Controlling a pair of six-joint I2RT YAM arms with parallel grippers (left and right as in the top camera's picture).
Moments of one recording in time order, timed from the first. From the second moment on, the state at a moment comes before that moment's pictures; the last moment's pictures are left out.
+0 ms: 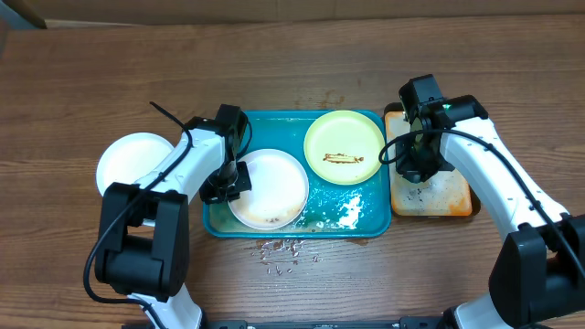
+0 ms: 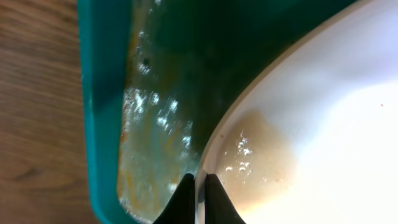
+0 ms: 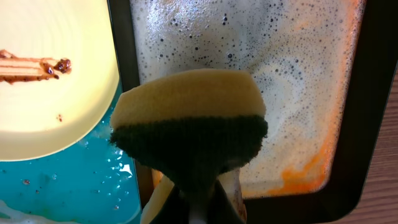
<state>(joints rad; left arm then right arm) -0.21 1.87 1.19 -1.03 -0.06 -0.50 0.24 1.71 1.32 -1.11 0.12 0.28</state>
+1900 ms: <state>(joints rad) -0.72 1.59 1.39 -1.19 -1.04 -0.49 0.24 1.71 1.32 -1.08 0.12 0.28</state>
